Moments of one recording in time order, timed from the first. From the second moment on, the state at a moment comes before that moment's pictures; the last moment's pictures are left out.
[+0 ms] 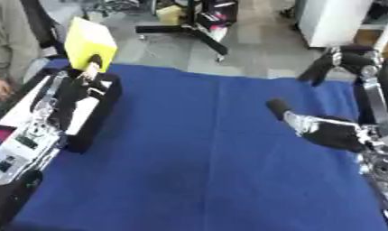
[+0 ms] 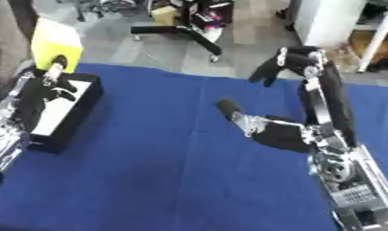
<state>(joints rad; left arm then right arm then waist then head) -0.36 0.64 -0.17 -1.62 0.45 0.17 0.35 -0.49 -0.32 0.35 -1.90 0.52 -0.18 -0.24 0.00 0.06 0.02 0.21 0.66</state>
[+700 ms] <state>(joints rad) -0.35 0.71 -0.10 -1.29 0.35 0.20 0.40 -0.48 -0.33 0.36 -1.90 0.52 -0.19 -0.22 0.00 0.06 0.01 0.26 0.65</state>
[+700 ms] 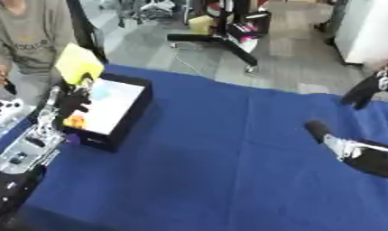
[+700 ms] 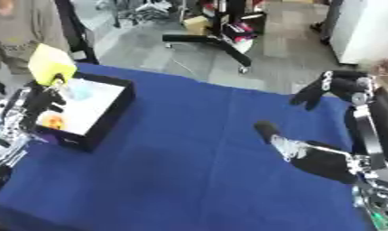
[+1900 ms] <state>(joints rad) -0.62 0.79 0.00 -0.92 -0.47 0.32 -0.09 -0.47 -0.33 0.36 -1.89 0.51 -0.20 -0.20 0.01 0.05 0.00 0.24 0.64</state>
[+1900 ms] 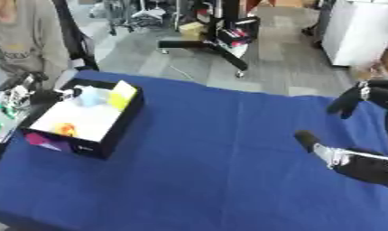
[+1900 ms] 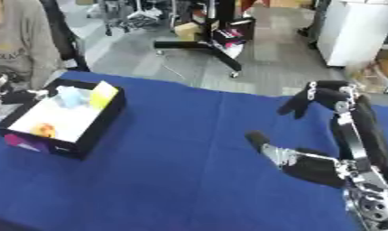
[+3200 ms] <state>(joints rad) -0.28 0.48 0.04 -1.92 0.03 -0.01 0.23 -0.31 -0.27 0.15 -1.85 0.45 -0.08 -0.28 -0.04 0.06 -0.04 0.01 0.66</state>
